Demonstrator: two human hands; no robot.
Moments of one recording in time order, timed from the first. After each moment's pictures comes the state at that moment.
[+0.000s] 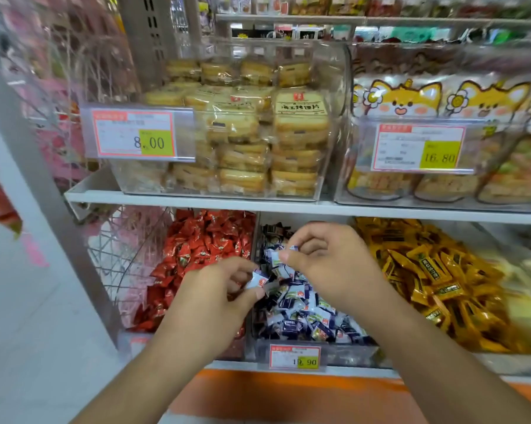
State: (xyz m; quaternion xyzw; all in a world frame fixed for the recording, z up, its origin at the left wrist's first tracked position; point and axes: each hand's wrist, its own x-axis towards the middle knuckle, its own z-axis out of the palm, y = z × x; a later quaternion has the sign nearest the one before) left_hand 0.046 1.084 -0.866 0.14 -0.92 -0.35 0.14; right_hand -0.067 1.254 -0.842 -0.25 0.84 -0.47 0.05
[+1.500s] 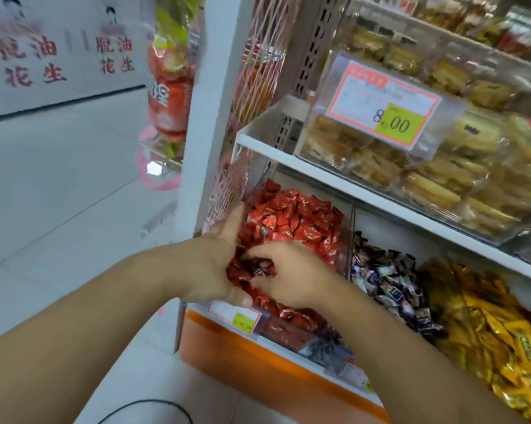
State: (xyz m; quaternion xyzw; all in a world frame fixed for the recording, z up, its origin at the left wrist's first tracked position) left_hand 0.092 0.929 -0.903 0.15 -0.93 -0.33 -0.09; right_hand -0.041 1.076 -0.896 -0.54 0.82 -0.10 0.16
